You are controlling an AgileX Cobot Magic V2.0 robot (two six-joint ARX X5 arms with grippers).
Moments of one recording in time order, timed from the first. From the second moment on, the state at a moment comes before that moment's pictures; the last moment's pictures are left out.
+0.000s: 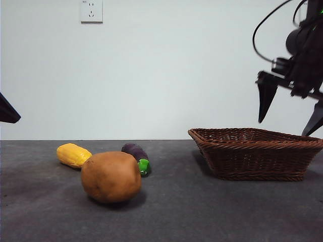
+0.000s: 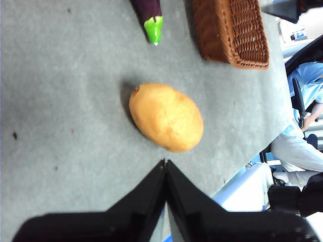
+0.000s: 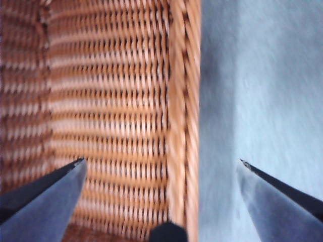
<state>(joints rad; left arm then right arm) -0.02 1.00 0.52 -0.50 0.84 -0.26 -0.01 1.98 1.65 -0.98 -0.34 0.07</state>
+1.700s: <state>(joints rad) -0.12 1.70 1.32 -0.70 0.29 -0.54 -0.02 1.85 1.71 -1.14 -0.40 -0.03</state>
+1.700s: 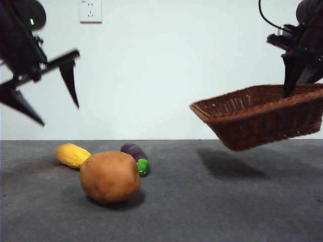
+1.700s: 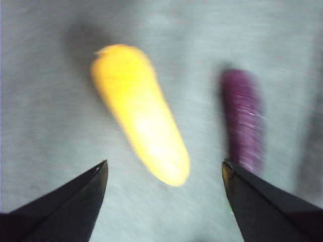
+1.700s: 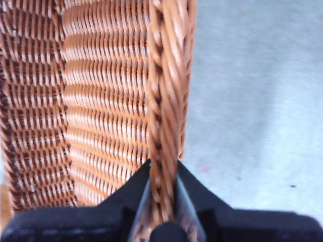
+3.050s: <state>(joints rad) -0.20 2.08 1.58 -0.78 0.13 -0.55 0.04 1.76 1.71 -1.22 -0.40 -0.08</state>
